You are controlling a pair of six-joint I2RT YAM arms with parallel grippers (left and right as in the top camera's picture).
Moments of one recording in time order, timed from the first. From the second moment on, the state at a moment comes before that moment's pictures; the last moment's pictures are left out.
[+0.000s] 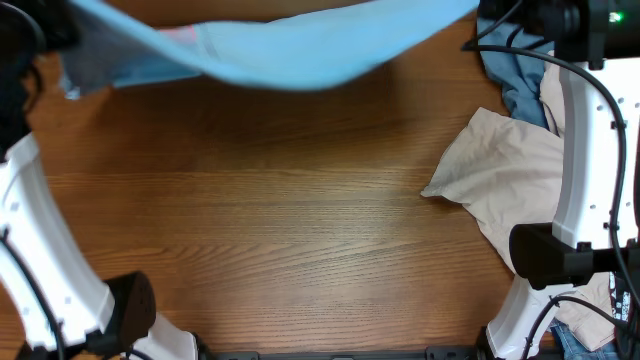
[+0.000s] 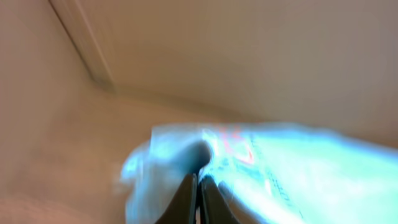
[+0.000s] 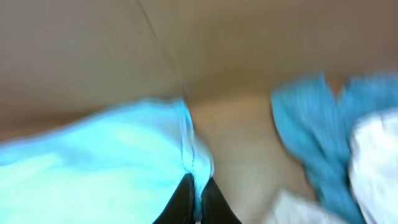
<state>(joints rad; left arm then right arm) 0.23 1.79 2.60 -1.34 0.05 -0.10 0.07 2.02 2.61 -1.33 -0.03 0.21</state>
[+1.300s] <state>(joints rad) 0.10 1.81 1.48 -1.62 -0.12 -0.26 -0.05 2.00 1.72 -1.59 -0.05 0.17</state>
